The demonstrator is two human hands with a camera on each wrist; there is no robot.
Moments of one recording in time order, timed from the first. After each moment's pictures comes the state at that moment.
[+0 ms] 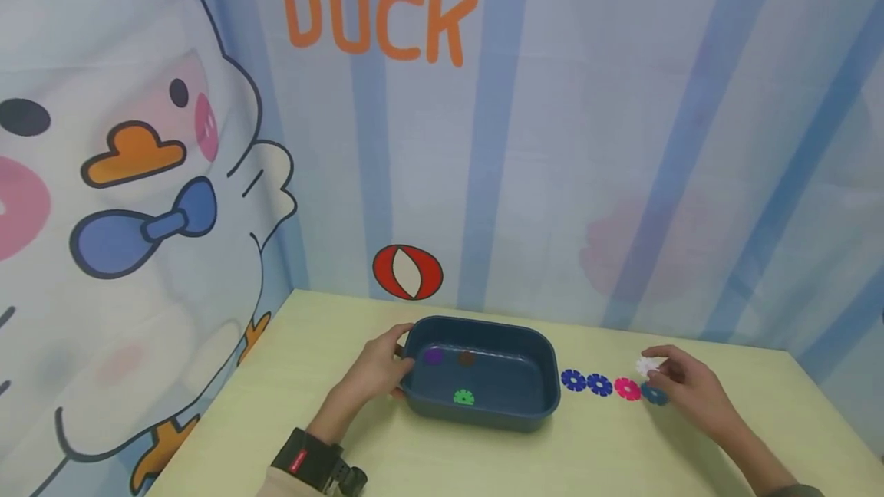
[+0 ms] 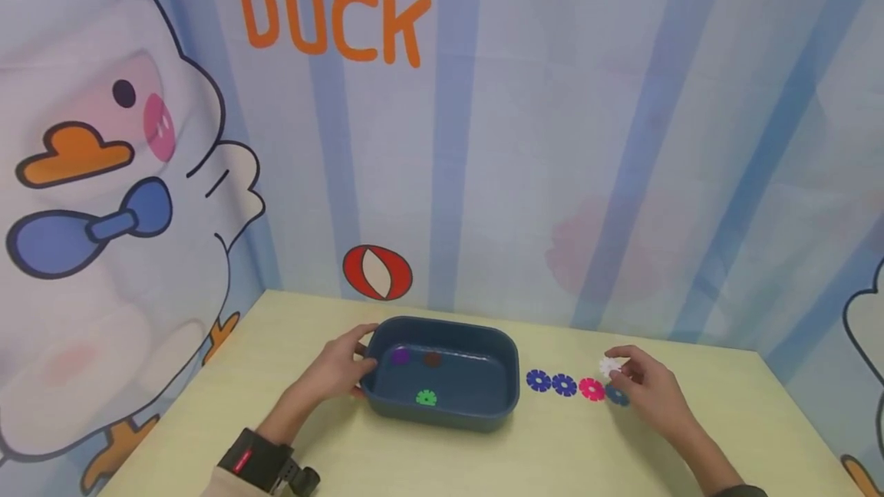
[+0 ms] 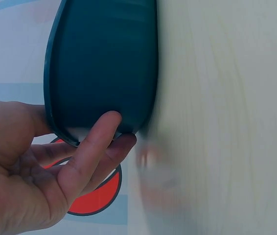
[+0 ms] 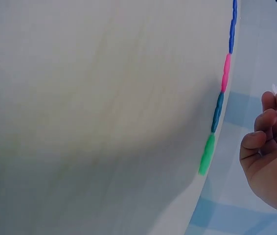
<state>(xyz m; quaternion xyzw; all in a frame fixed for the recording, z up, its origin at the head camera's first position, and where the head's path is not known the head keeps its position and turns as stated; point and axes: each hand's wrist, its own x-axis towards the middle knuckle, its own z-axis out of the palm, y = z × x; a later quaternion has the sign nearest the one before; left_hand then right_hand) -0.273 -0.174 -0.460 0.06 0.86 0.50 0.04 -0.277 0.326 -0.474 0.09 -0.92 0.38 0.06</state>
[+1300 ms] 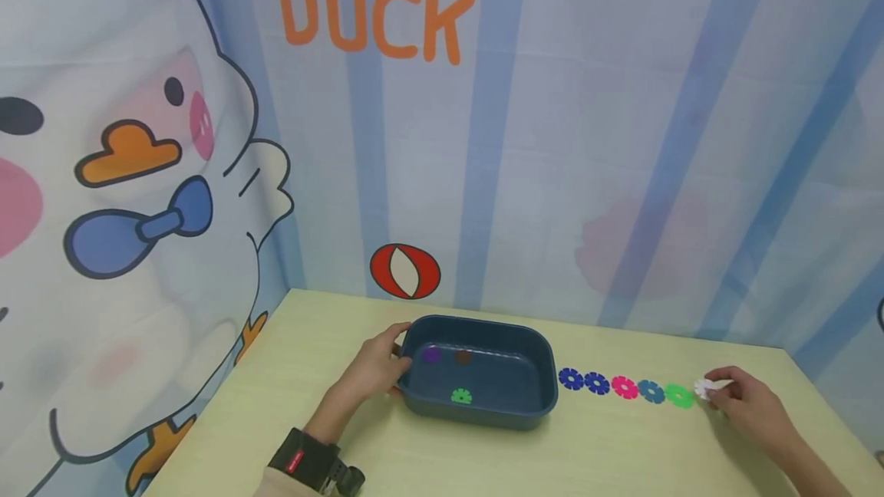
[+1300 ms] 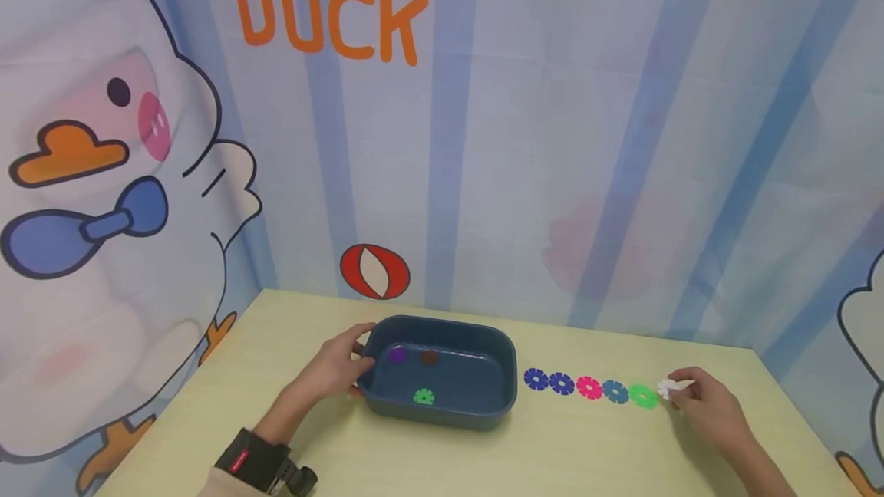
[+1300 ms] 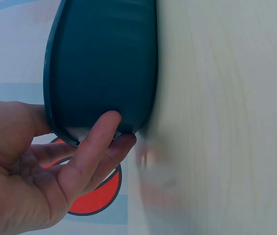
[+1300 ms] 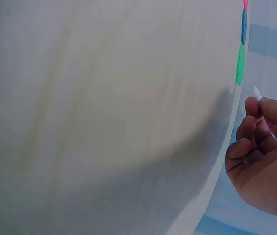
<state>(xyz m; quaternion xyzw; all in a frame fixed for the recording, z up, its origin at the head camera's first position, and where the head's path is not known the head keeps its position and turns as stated) -0.269 -0.174 -0.457 0.06 0.86 0.50 0.04 -0.268 0.409 -0.481 0.00 -0.95 0.32 0.01</state>
